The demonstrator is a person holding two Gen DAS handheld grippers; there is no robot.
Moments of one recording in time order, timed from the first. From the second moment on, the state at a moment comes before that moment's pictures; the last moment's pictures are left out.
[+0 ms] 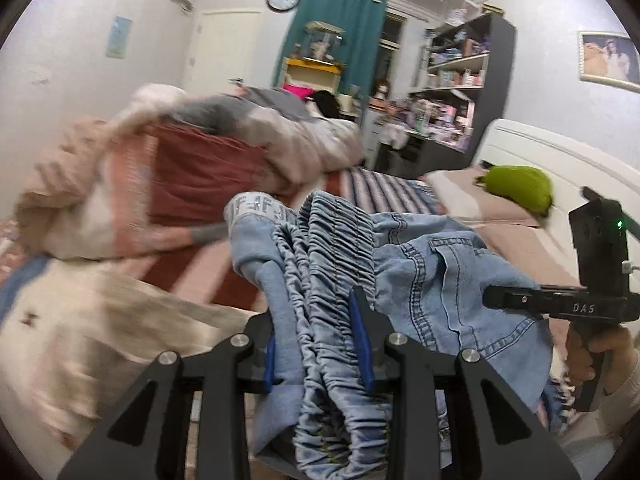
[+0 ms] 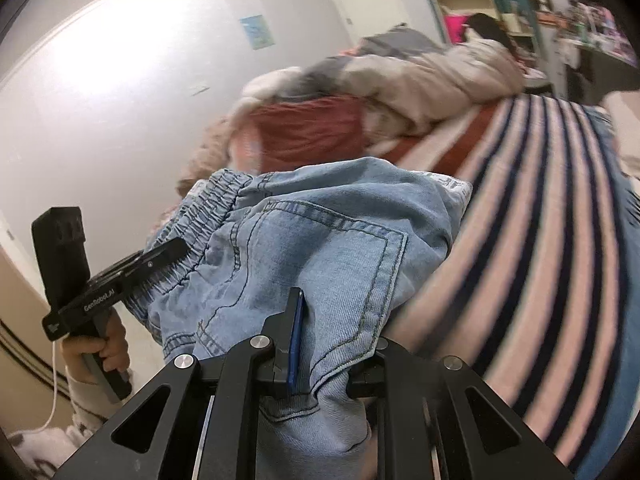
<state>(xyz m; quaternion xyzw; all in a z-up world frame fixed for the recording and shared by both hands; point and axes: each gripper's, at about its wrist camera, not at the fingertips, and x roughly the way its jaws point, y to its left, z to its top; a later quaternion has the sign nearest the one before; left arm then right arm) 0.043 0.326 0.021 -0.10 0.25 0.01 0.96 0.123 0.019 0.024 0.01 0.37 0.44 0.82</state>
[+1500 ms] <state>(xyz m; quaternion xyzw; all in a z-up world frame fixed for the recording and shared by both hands) 0.019 0.447 -0.001 -0.07 0.30 0.19 0.93 0.130 0.181 -0.034 -0.06 0.40 0.52 0.75</state>
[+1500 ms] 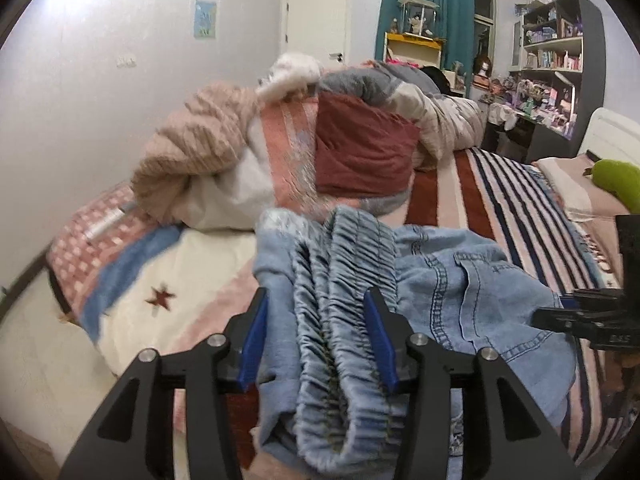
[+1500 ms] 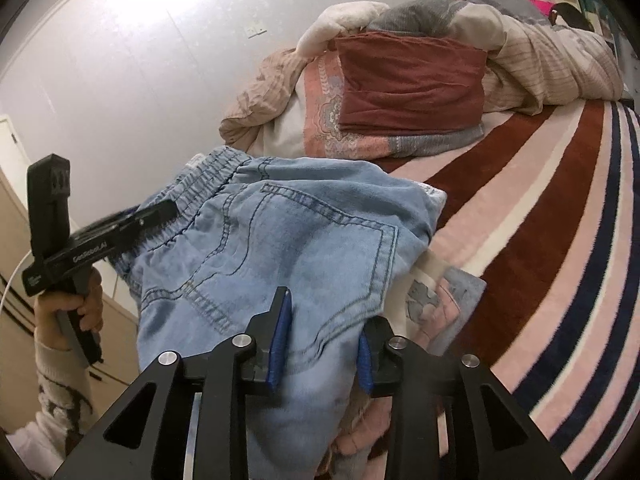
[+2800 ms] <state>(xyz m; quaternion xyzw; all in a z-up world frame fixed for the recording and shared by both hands) 0.010 0.066 0.027 0.00 0.13 0.05 0.99 -0.025 -0.186 0.010 -0.09 0.16 0.26 0.95</state>
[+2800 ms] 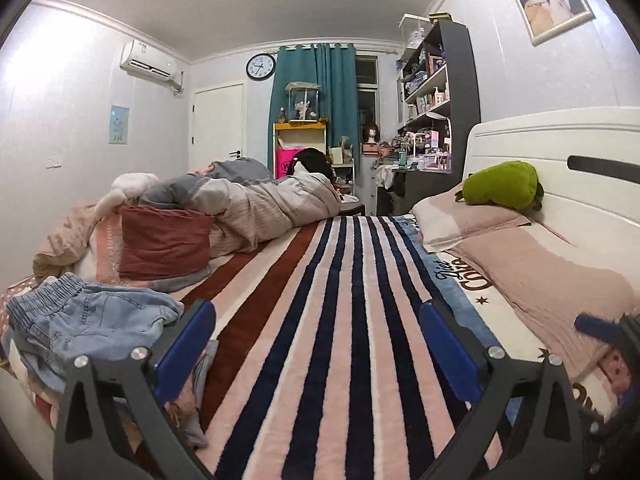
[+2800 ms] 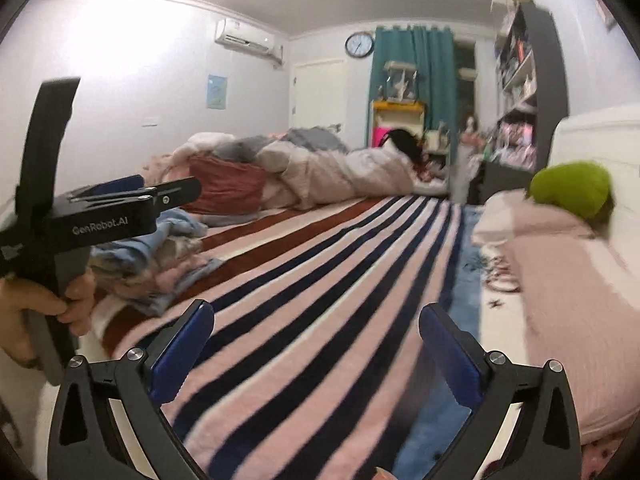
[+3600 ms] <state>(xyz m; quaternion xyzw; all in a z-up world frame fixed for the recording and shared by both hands) 0.000 0.061 0.024 0.01 0.14 0.05 0.99 -0.031 -0.209 0.018 -0.04 0.14 0.23 0.96</state>
